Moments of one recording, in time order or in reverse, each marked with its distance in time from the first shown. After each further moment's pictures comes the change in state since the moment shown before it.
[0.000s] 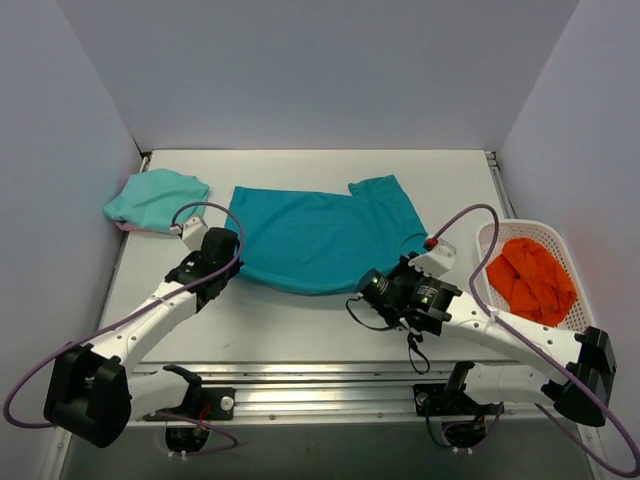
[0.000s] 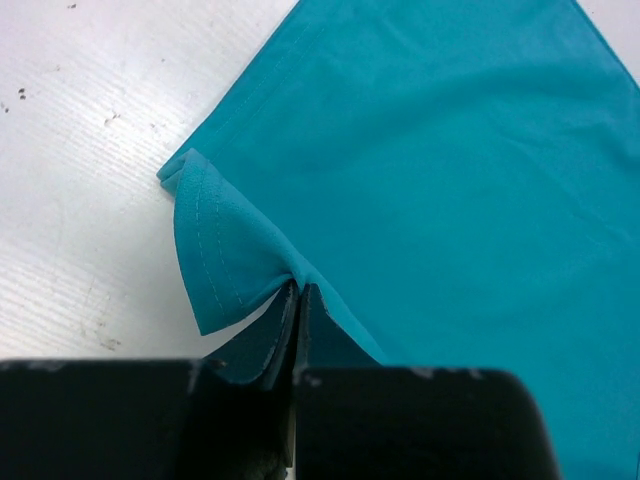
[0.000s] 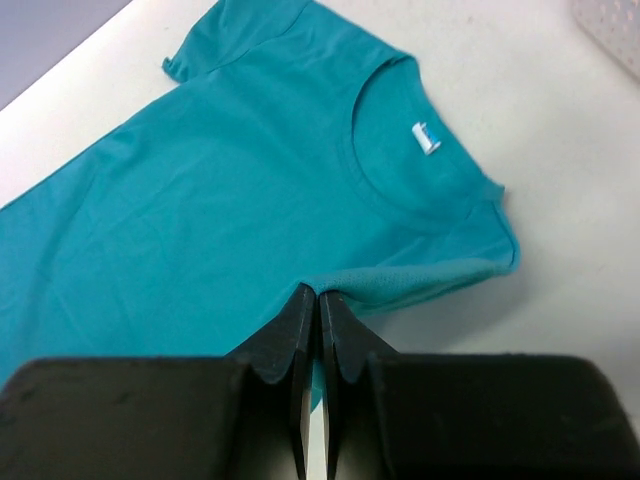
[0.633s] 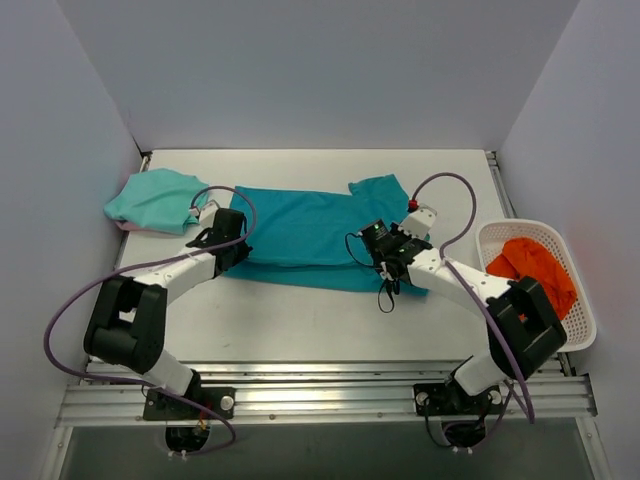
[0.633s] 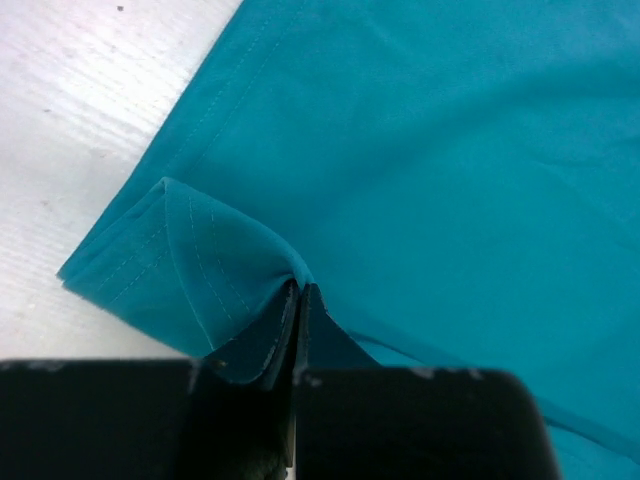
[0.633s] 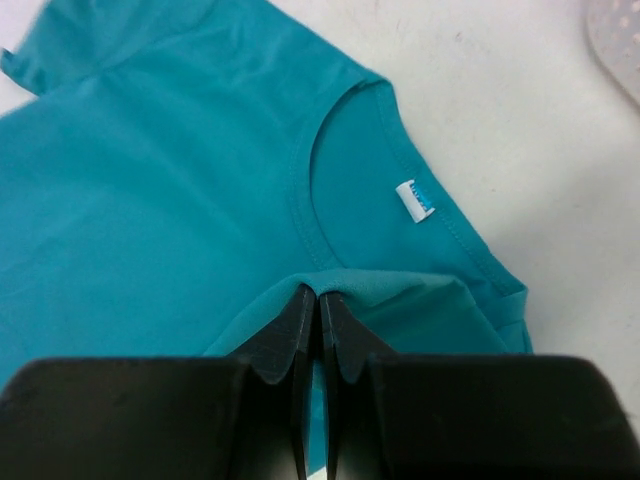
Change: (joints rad) left arm 0.100 0.343 0.130 0.162 0.151 0.102; right arm -0.411 0.321 0.018 0.472 -0.200 -0.484
